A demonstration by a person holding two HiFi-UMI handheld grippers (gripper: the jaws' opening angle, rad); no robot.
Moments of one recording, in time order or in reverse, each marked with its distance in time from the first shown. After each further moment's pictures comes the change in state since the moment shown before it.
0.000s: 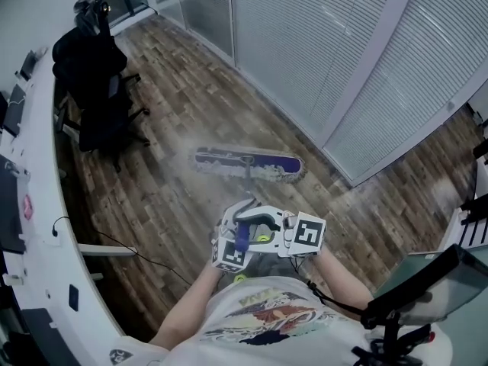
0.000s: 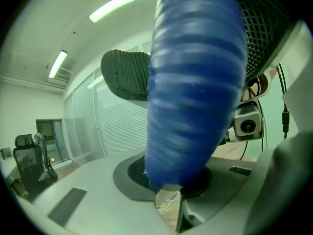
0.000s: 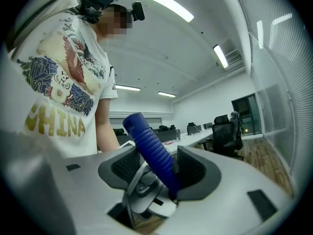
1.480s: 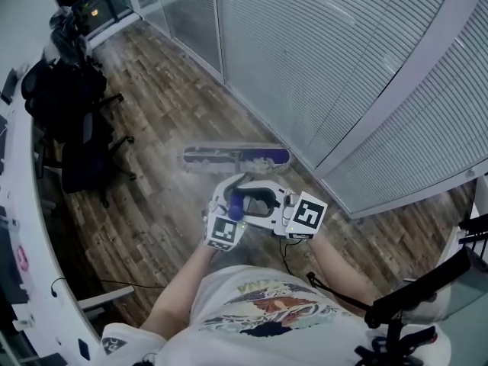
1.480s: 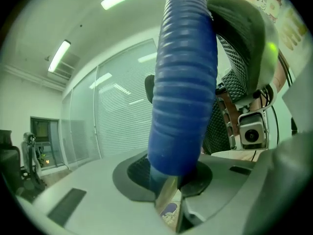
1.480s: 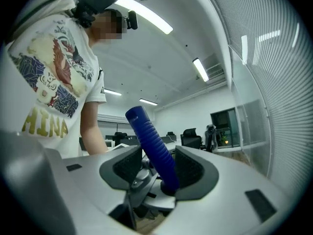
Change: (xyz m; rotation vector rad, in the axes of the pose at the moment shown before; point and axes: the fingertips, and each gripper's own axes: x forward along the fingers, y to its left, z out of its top) left arm 0.342 0.281 0.030 -0.016 -0.097 0.022; right arm -0.090 -0.442 0.047 -0.006 -0.098 -0.201
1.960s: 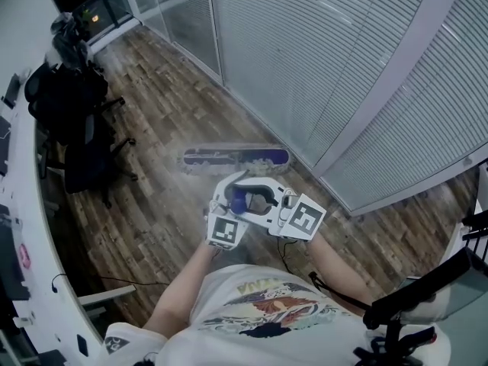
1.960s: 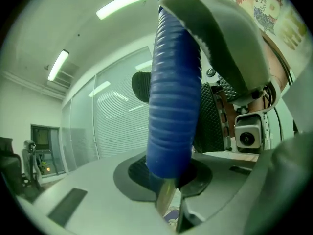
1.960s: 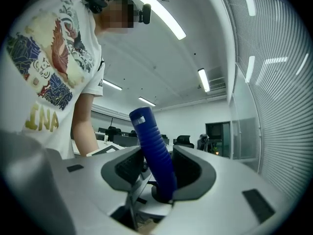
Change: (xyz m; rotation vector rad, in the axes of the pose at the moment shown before) left arm -0.007 -0.043 0.042 0.046 -0.074 0.010; right arm -0.028 0.032 0.039 -0.211 -0.088 -0.073
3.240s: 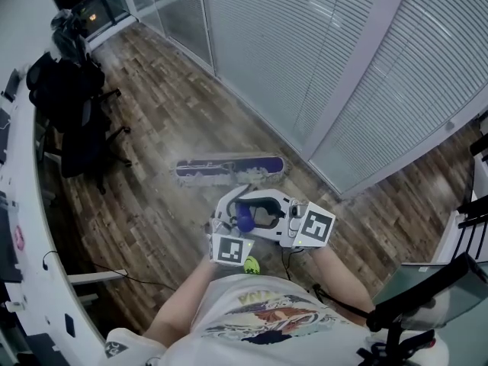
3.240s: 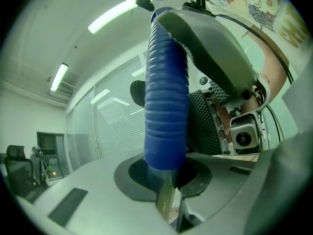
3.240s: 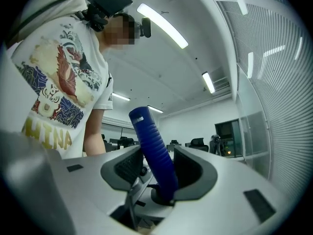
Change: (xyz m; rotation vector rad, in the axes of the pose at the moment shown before) left arm -0.108 -0.171 0.045 0.023 -0.009 0.054; right arm -0.104 0.174 0.038 0.125 -0.063 0.080
